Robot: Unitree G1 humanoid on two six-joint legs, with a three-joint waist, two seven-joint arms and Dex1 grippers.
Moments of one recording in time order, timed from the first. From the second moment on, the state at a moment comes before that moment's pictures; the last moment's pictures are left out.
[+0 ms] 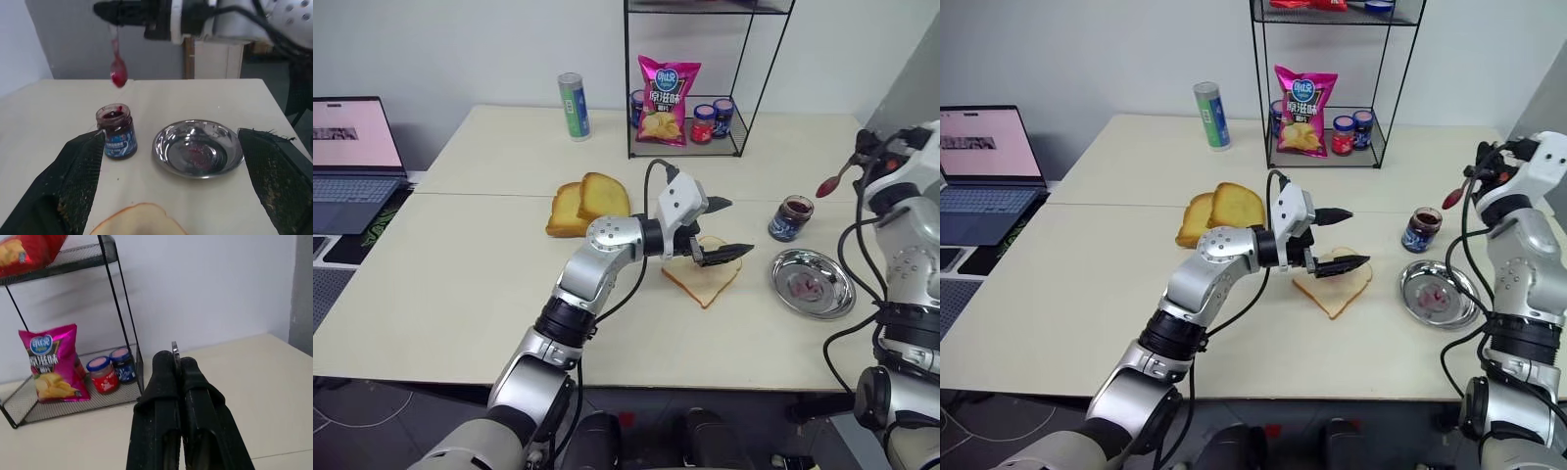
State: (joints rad) left arm -0.77 0.13 -0.27 0.16 -0.23 0.30 -0.90; right arm -0.68 -0.51 -0.37 0.25 0.46 0.35 0.18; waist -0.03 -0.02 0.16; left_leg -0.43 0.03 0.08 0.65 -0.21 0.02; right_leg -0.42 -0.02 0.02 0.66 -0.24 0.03
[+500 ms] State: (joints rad) left arm -0.74 0.17 -0.27 0.11 -0.24 0.34 -0.88; right arm -0.74 -0.45 -0.31 0.52 0.34 0.16 0.24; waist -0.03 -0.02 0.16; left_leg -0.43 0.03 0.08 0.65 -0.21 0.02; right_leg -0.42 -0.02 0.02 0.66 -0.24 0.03
